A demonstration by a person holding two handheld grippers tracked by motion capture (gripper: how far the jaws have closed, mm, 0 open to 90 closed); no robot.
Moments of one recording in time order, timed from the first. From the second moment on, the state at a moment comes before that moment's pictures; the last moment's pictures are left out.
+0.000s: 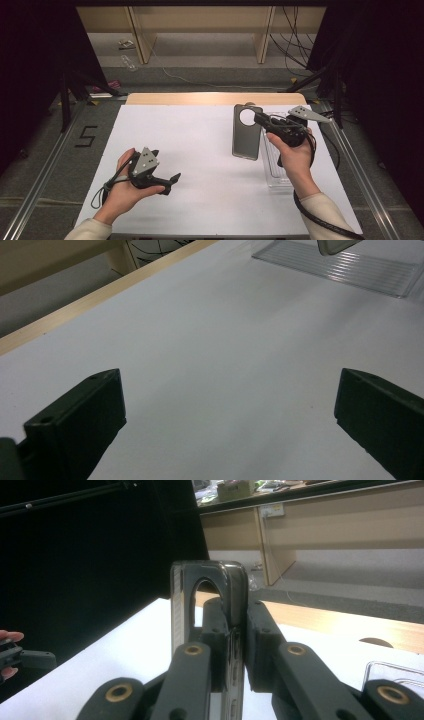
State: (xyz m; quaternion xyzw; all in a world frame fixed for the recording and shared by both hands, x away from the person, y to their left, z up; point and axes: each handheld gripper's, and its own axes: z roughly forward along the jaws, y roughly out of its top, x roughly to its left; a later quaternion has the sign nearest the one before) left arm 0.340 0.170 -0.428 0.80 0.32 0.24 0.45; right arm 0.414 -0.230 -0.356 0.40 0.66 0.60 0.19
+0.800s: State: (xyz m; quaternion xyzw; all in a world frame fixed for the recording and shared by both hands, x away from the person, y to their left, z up) left arm 0.341 0.171 -0.427 0.80 0.32 0.24 0.45; right arm 0.415 -0.242 -0.351 0.41 0.65 0.61 0.20
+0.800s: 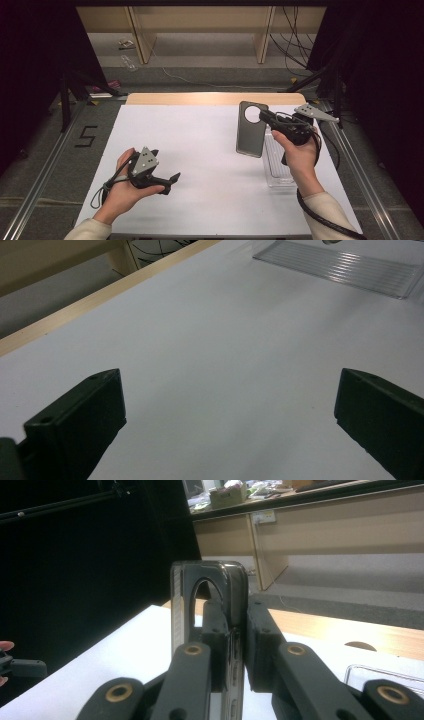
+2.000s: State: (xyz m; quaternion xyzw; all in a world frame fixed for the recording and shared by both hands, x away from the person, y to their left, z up) left arm 0.341 0.171 -0.427 0.80 0.32 0.24 0.45; right arm 0.416 -0.257 -0.344 0.42 0.64 0.61 0.21
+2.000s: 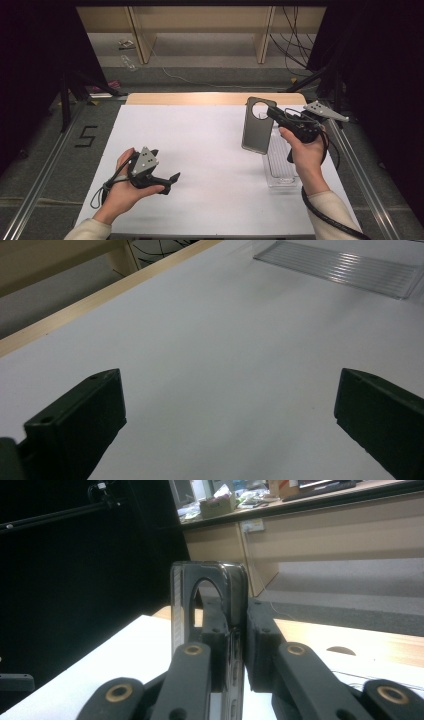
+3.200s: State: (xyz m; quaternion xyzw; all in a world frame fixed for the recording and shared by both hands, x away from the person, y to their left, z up) left arm 0.341 0.172 -0.427 0.80 0.32 0.24 0.45; right arm 0.416 -0.268 -0.341 0.43 0.63 0.61 0.22
